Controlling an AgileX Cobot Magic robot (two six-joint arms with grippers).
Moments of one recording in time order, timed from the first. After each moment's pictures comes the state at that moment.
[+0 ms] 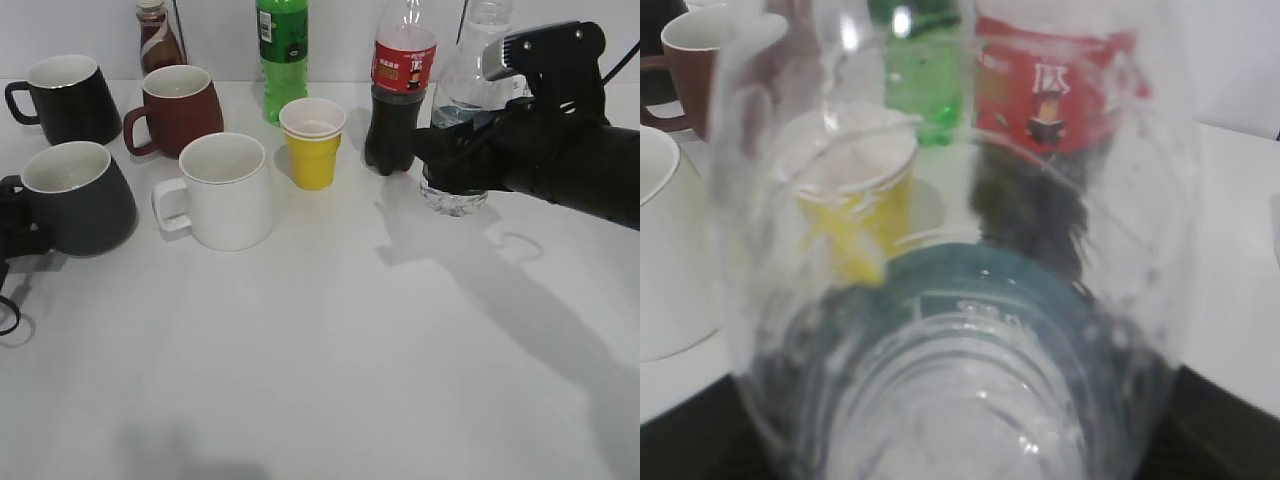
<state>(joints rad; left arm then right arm) 0.04 1.93 -0.42 0.17 -1.20 -0.01 0.42 1.58 -0.66 -0.22 -0.54 0.22</state>
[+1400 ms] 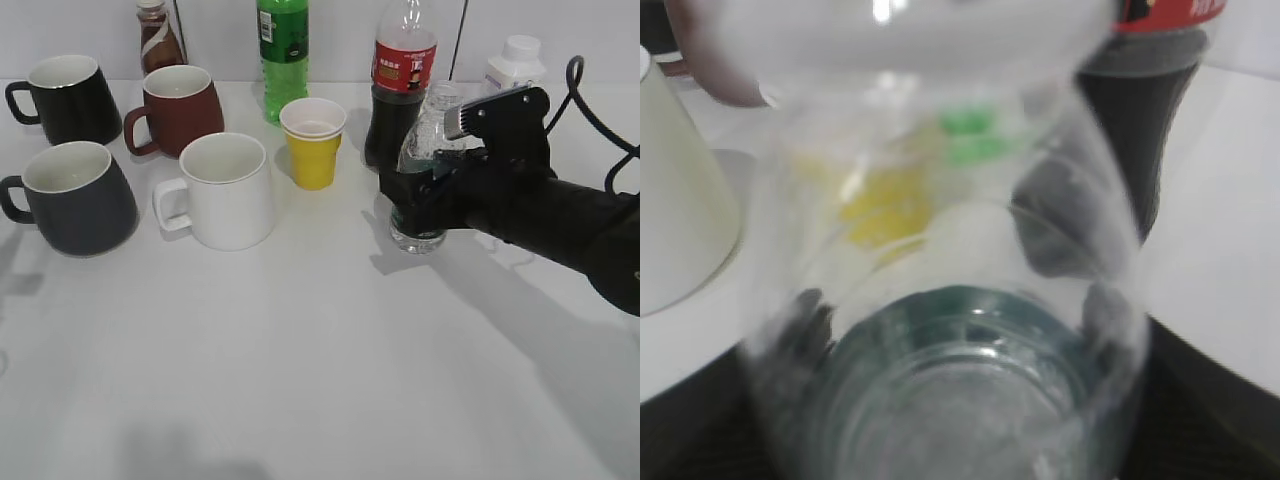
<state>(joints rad) 0.04 1.54 -0.20 0.17 -1.21 -0.01 0.42 1.81 -0.65 -0.22 -0.79 0.17</state>
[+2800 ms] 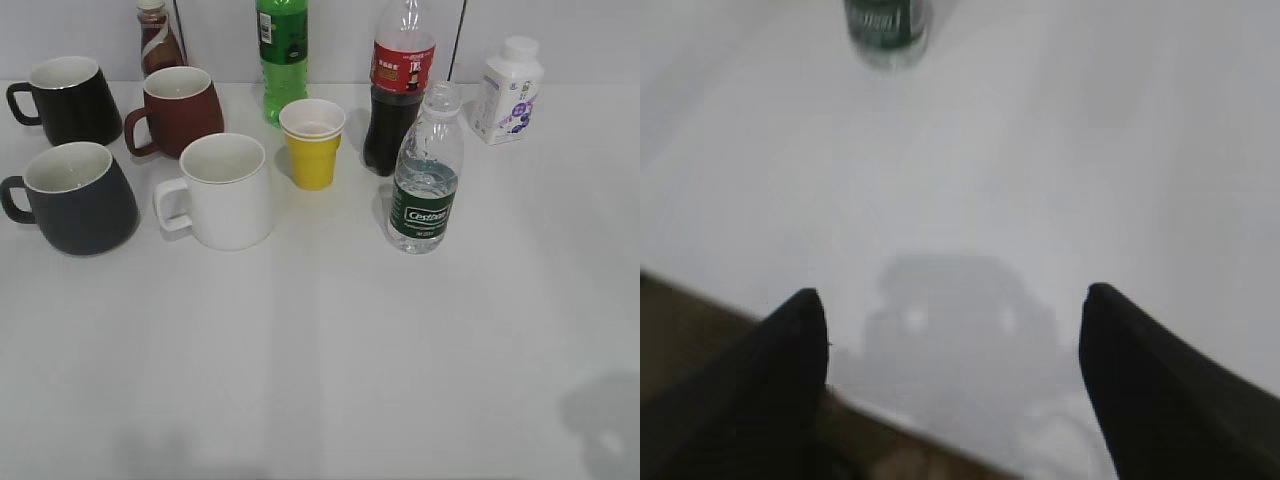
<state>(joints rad) -0.04 0.24 -0.59 0.09 0.96 -0.15 0.53 0.42 -0.64 -0.11 0.96 0.09</state>
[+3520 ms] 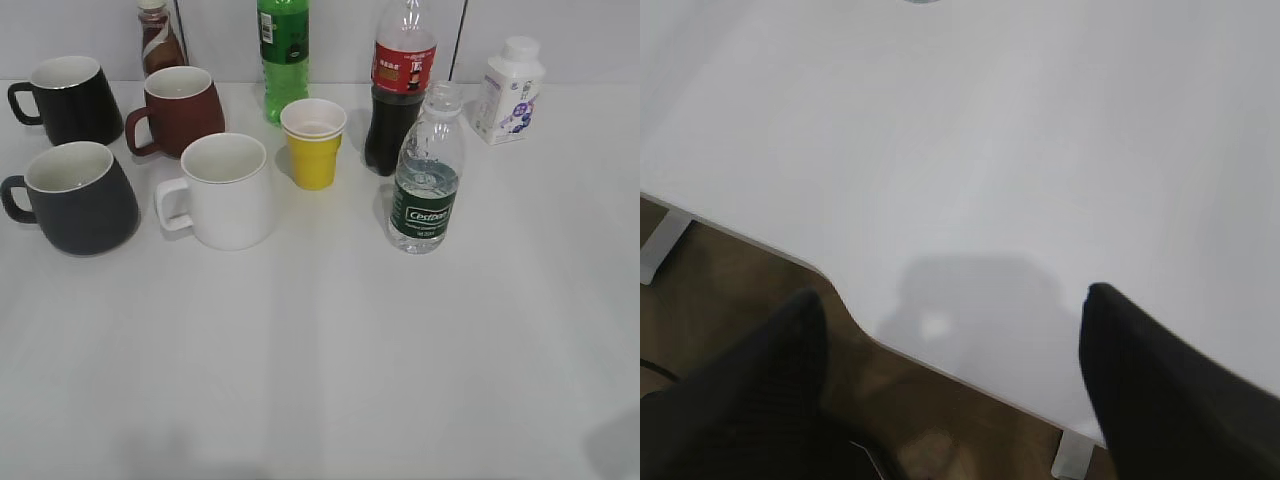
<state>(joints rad) -0.04 0.21 -0.53 -0.01 1.06 -0.03 0.53 0.21 -0.50 -0.04 1.05 0.08</state>
